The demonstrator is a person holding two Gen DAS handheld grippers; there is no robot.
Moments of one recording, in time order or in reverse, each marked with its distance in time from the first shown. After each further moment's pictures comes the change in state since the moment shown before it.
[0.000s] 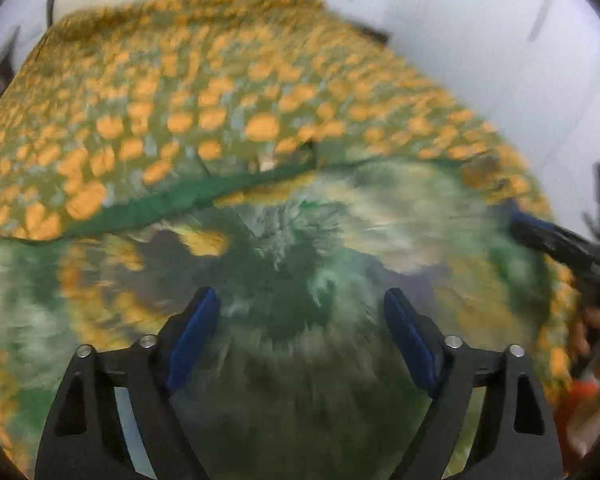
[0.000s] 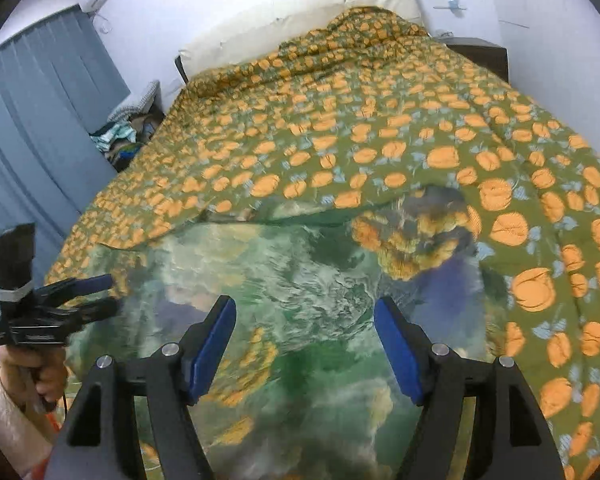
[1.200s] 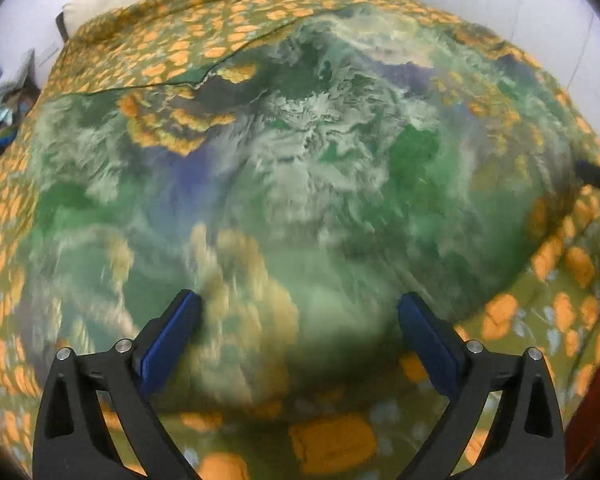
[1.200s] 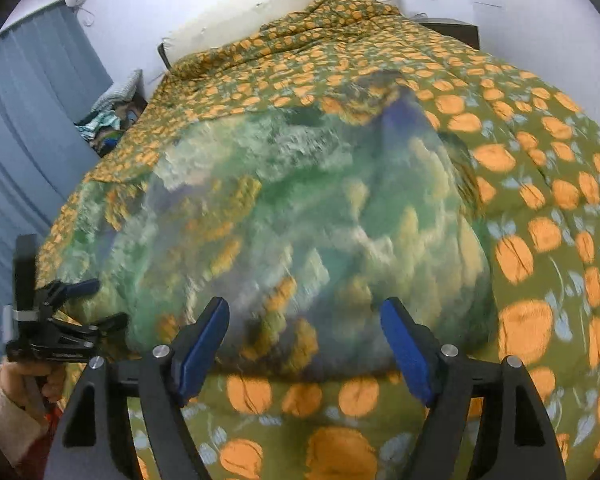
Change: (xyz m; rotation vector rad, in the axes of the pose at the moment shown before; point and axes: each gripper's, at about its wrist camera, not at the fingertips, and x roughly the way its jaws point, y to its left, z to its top) left arm -0.061 -0.009 -0.146 0.135 0.045 0.148; right arm -0.048 0.006 -0.118 0.036 0.016 -0.066
